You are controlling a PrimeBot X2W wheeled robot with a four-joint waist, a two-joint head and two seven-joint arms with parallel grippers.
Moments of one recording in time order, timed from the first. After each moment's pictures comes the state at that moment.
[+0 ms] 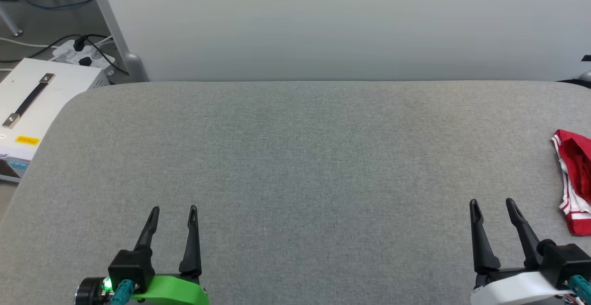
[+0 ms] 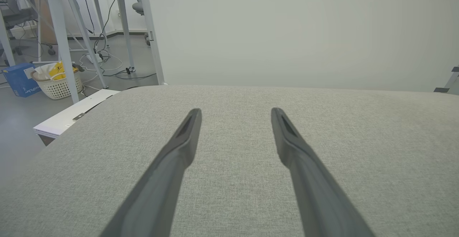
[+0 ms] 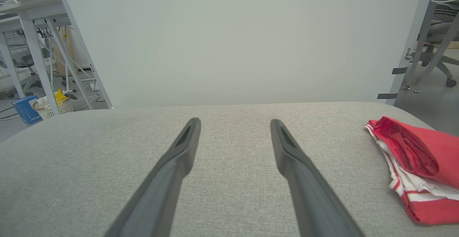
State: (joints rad) left arm 0.08 0.06 0.01 0.09 -0.10 -0.07 -0.26; right arm 0.11 -0.06 -0.03 0.01 0.17 0.13 -0.26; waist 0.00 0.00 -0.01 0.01
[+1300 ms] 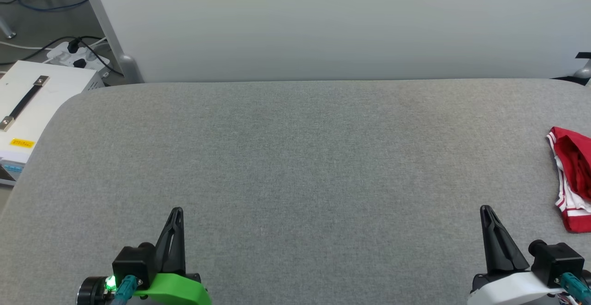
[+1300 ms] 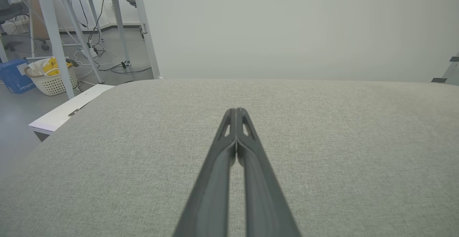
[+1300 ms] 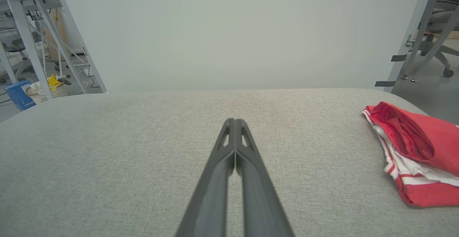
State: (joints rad) left arm 0.08 0.06 0.00 0.09 -0.09 -0.06 -0.21; right arm 0.12 -0.06 -0.02 0.03 0.15 0.13 -0.21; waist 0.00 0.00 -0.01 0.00
